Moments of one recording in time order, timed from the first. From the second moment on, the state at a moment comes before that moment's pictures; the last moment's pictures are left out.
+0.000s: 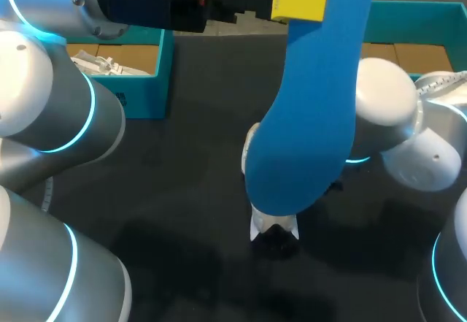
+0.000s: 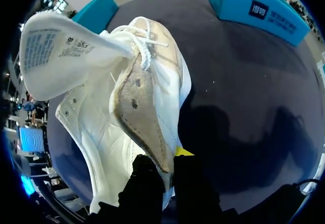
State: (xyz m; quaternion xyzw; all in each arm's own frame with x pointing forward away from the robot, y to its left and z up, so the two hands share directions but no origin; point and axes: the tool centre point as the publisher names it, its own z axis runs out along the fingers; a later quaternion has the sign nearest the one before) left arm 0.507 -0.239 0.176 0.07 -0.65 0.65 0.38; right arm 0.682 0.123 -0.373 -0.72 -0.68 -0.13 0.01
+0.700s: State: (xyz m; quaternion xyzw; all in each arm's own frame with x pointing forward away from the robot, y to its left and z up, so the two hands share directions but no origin) left arm 0.507 -0.239 0.176 0.07 -0.65 0.65 0.38; right arm 0.695 0.119 -0.406 -0.71 -0.69 -0.12 0.06
